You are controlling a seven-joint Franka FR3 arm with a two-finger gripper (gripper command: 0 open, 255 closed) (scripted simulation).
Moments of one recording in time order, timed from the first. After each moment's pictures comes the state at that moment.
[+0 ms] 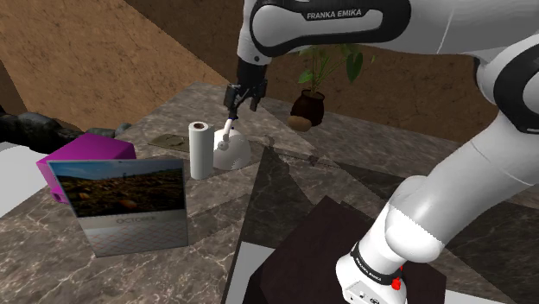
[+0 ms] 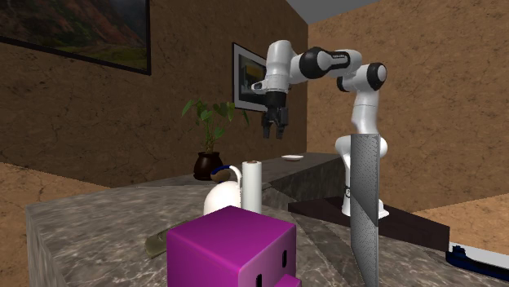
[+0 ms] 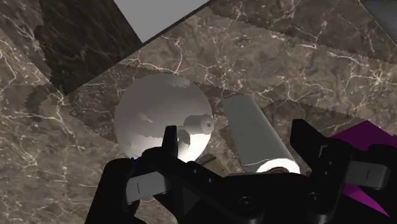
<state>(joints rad) 0.05 -0.20 0.12 -2.04 0.01 1.92 0.09</state>
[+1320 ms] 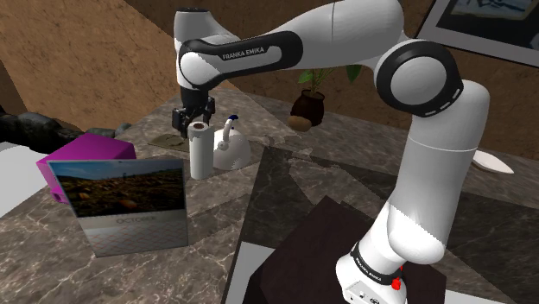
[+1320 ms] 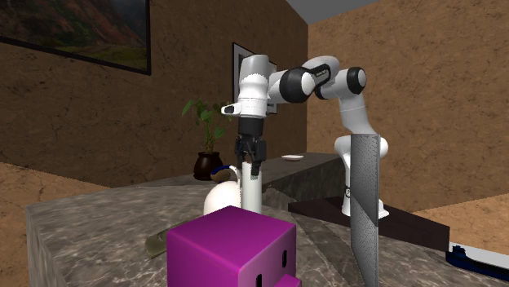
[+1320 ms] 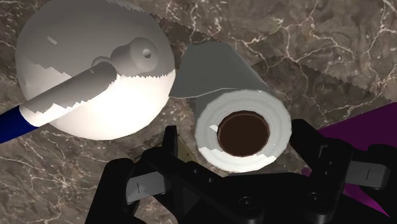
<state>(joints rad) 0.12 0.29 0.18 -1.67 -0.13 2.00 0.18</state>
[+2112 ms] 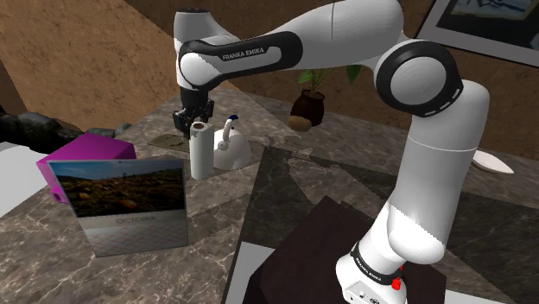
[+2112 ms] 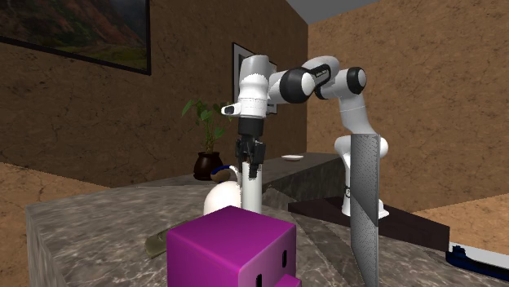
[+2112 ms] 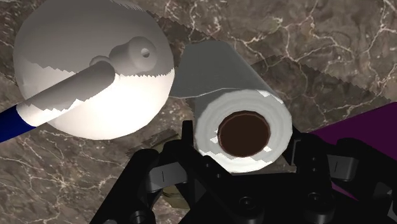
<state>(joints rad) 0.12 0.29 0.18 -1.67 -0.13 2.01 0.18</state>
